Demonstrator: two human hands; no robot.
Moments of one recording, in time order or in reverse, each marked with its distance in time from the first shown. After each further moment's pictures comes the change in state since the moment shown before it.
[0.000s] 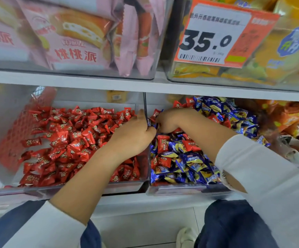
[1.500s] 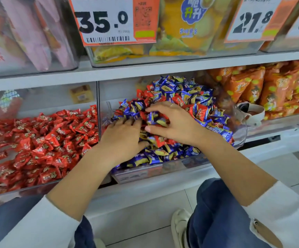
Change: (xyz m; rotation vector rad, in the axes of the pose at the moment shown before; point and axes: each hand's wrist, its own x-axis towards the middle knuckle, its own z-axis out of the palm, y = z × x) left_hand -0.008 0.064 0.055 0.647 -0.111 0.149; right_hand -0.108 0.052 0.112 0.777 0.891 -0.150
